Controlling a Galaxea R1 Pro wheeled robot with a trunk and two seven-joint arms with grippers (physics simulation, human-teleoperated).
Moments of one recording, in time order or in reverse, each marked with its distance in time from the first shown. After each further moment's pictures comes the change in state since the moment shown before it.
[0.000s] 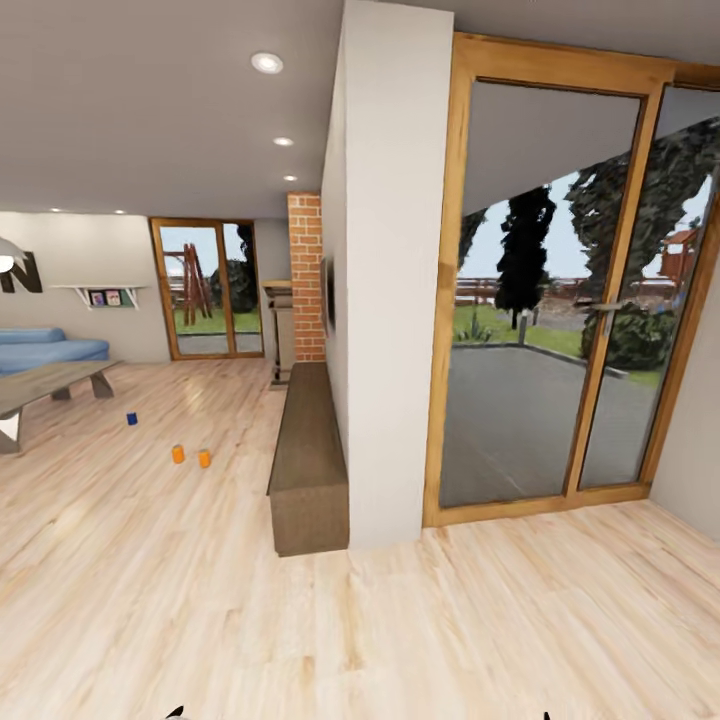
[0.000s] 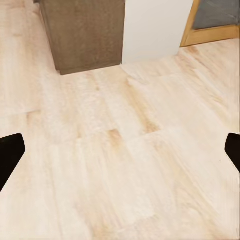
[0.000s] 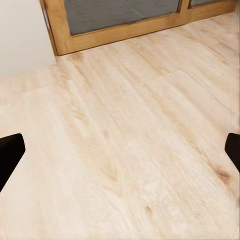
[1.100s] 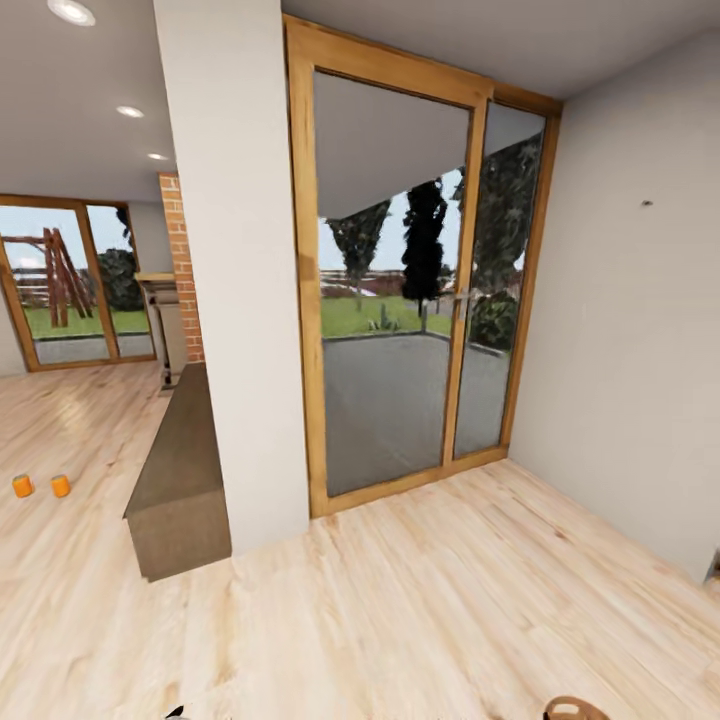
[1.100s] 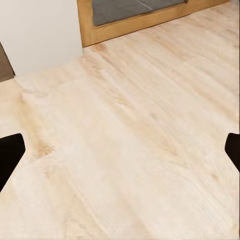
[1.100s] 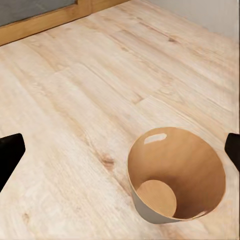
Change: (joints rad) left arm 0.000 0.000 -0.001 0.000 0.000 -0.002 0.001; right arm 0.000 0.001 0.000 0.000 0.002 0.000 0.000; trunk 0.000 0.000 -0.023
